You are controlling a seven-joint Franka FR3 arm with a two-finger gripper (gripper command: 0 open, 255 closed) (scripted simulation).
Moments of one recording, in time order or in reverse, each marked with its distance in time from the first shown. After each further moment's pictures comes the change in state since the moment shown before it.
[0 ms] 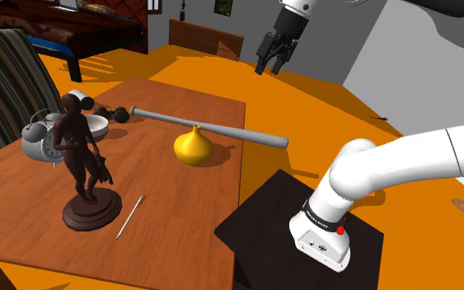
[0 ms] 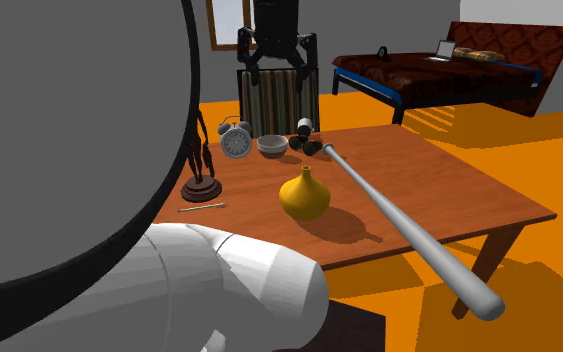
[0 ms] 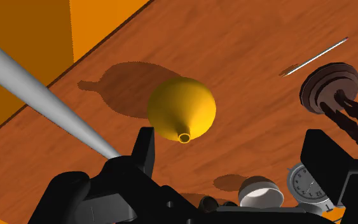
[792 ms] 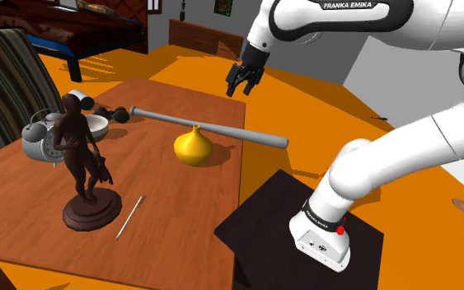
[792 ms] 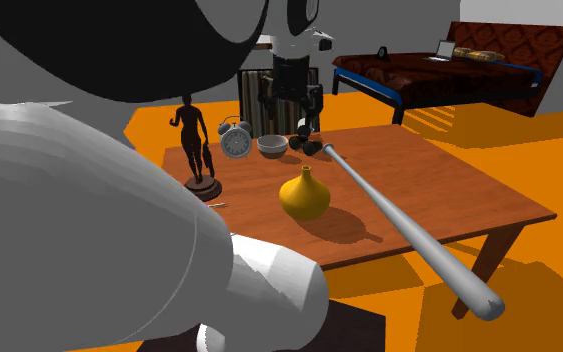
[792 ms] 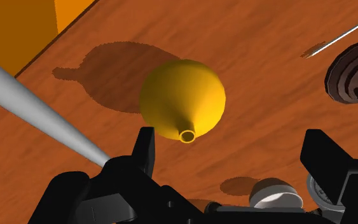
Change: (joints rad) arm -0.010 0.202 0.006 -0.136 0.014 0.350 -0.020
